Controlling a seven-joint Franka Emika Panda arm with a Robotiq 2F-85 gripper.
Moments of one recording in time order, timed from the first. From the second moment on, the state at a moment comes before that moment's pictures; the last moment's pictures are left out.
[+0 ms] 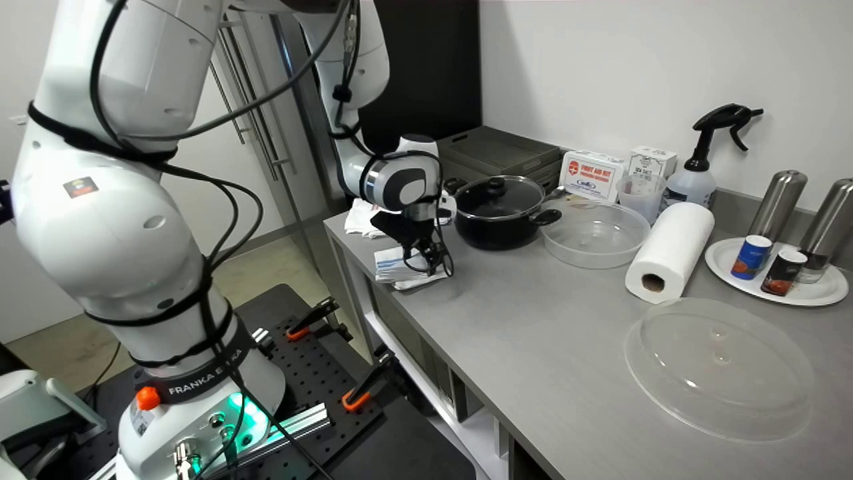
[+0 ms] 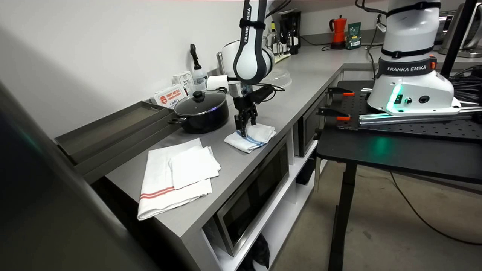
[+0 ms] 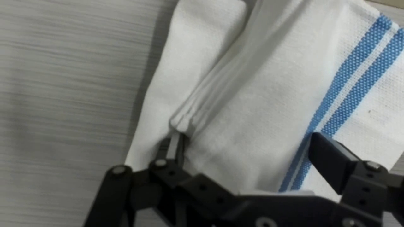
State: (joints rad) arm 0.07 0.67 0.14 -2.26 0.06 2.89 0.10
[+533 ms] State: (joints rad) arm 0.00 0.67 0.11 -2.26 0.09 2.91 0.10
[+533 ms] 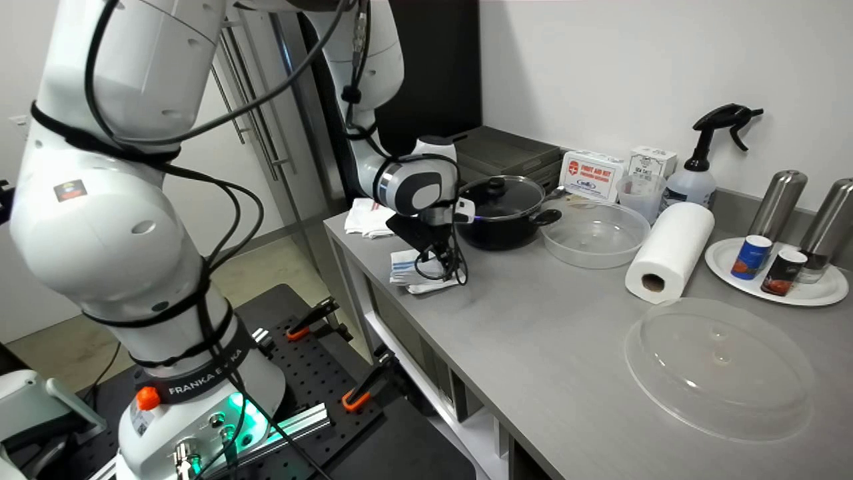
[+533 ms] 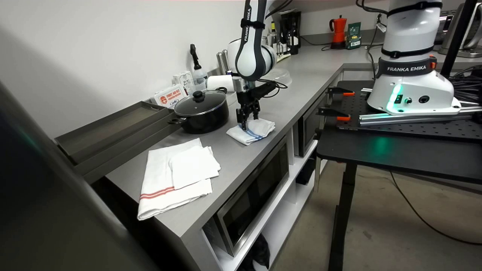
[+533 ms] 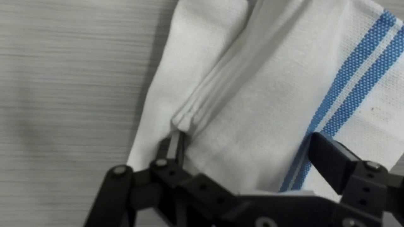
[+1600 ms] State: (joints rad) arm -0.17 0.64 0.20 -2.27 0.15 2.96 0.06
